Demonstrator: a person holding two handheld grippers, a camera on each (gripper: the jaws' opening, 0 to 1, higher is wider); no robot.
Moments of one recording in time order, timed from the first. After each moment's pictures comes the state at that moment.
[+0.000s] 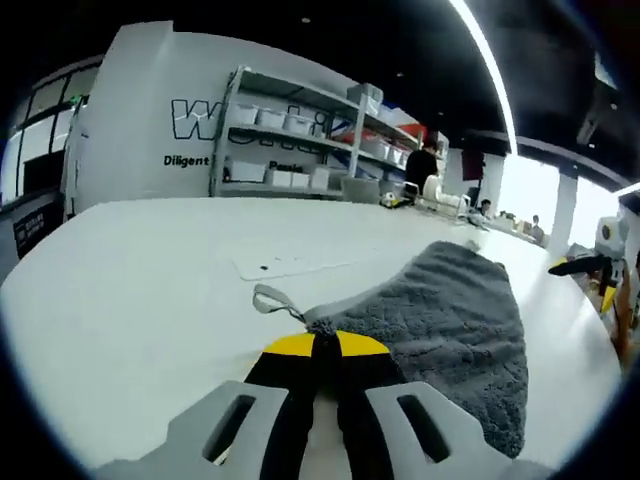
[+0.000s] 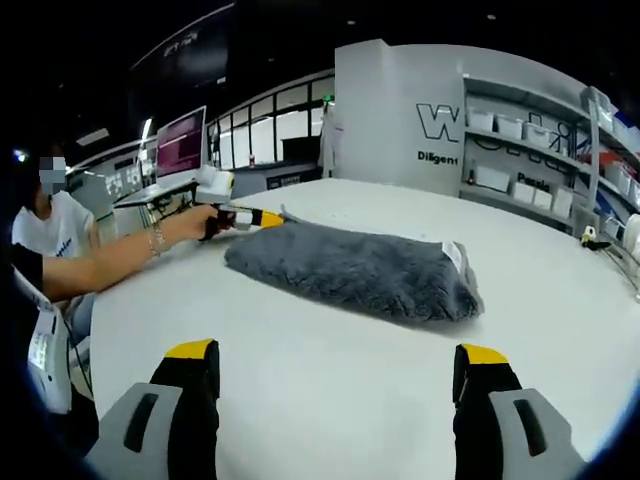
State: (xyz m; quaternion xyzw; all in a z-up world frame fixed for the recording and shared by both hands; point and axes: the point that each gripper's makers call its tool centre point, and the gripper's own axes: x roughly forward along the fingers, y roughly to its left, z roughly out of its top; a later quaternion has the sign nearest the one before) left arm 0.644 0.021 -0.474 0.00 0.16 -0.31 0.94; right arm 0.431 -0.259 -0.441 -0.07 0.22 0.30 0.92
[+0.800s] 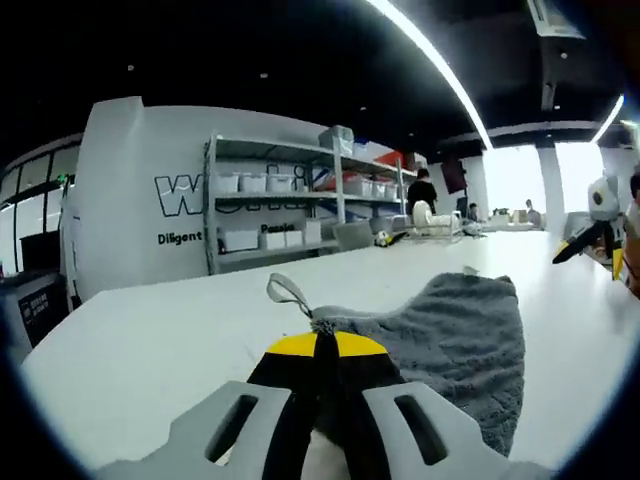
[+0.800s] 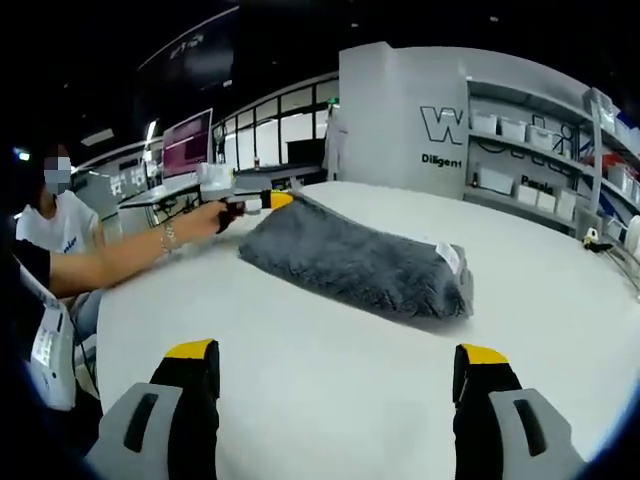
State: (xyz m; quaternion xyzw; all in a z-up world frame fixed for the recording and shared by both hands) left arm 0.643 0.012 -0.401 0.06 -0.02 -0.34 0.94; right arm 0.422 -0.258 -0.439 -0.06 0.21 0.31 0.92
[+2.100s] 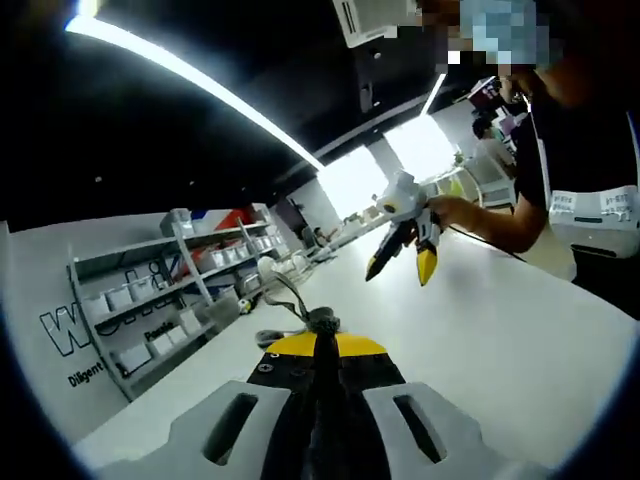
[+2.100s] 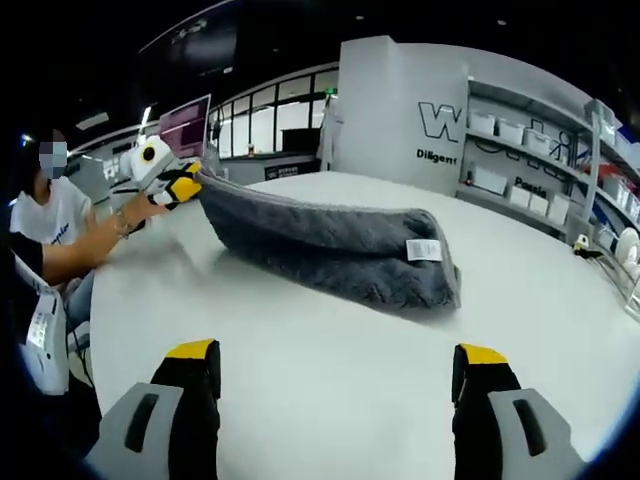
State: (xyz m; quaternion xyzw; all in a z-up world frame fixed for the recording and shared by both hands) left arm 0.434 -0.055 -0.360 0.20 -0.15 -0.60 0.76; right arm 0.412 -0.271 -0.438 -0.10 0.23 0.29 0.92
